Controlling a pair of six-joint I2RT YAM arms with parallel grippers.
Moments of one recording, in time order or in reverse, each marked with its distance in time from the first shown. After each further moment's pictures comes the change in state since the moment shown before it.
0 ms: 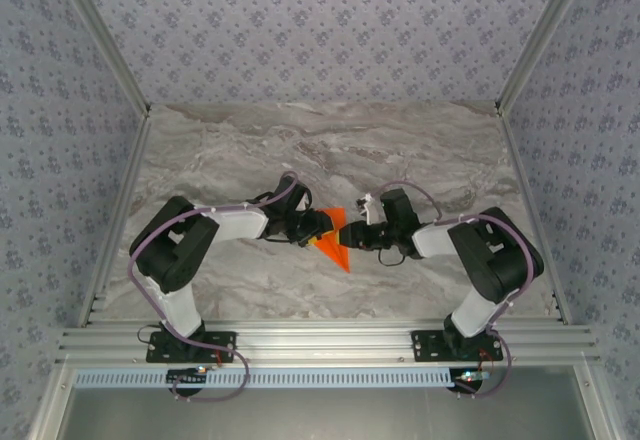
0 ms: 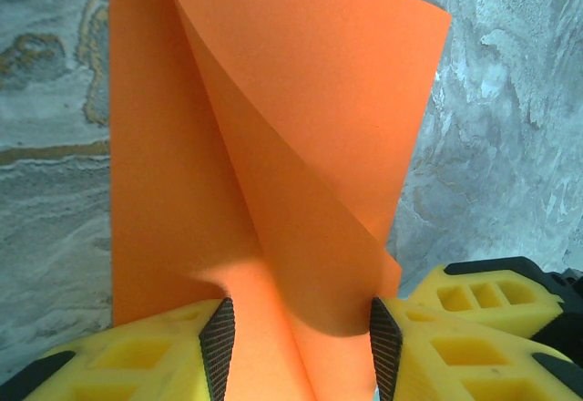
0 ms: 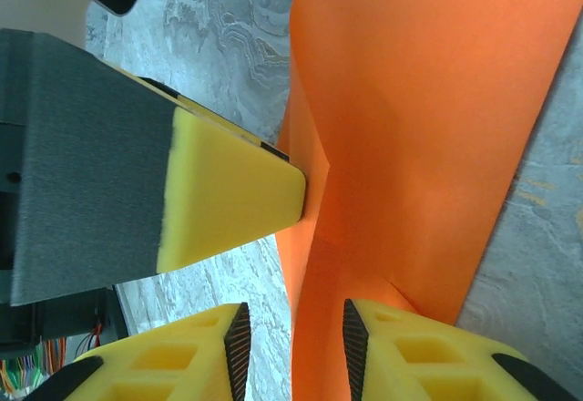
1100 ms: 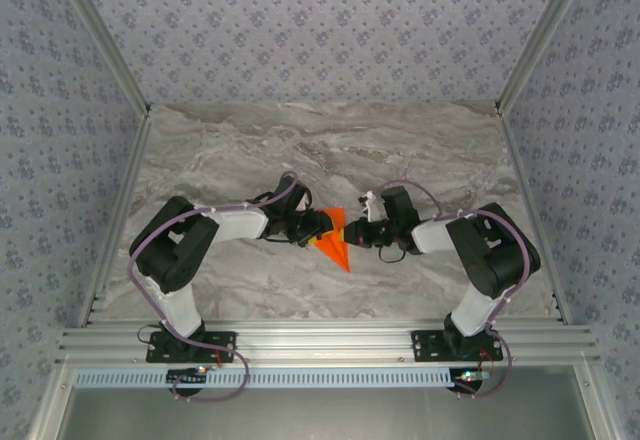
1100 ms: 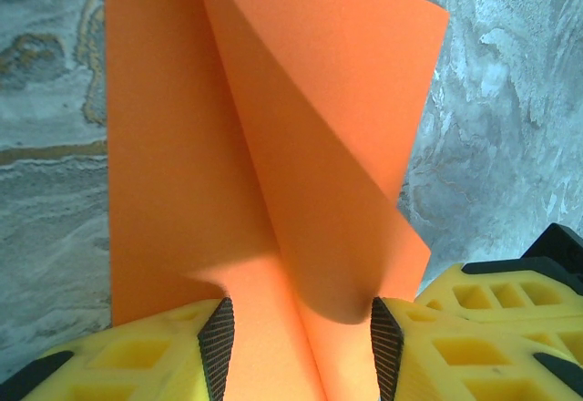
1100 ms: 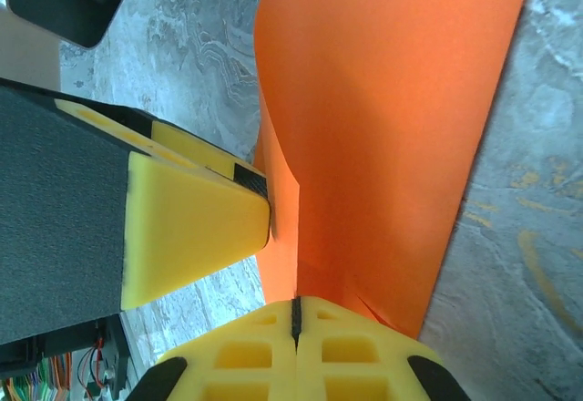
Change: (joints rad) left arm 0.000 0.000 0.000 -0.001 0.000 0.004; right arm -0.029 0.020 0.030 -0.037 0.003 0.006
